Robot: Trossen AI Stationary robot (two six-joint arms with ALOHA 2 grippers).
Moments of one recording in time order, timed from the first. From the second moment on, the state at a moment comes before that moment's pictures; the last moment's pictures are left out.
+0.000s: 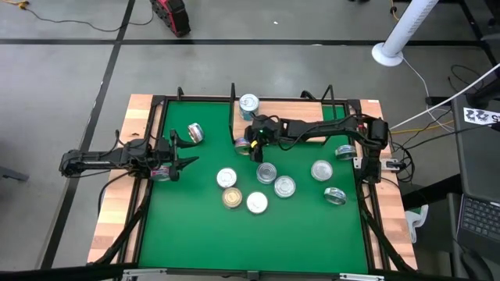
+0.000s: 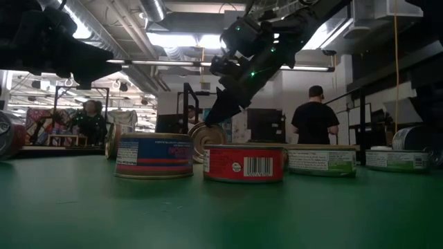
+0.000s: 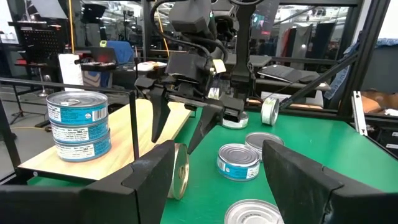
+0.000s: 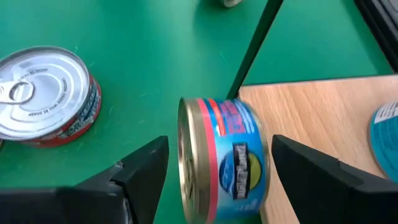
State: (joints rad) left arm 0.06 0.03 0.01 0.03 -0.14 -0.05; right arm -0.22 1.90 1.28 -0.12 -0.03 -0.14
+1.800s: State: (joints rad) left arm 0.06 0.05 0.01 0.03 -0.14 -0.06; right arm -0.29 1.90 1.28 -0.29 -0.23 -0.05
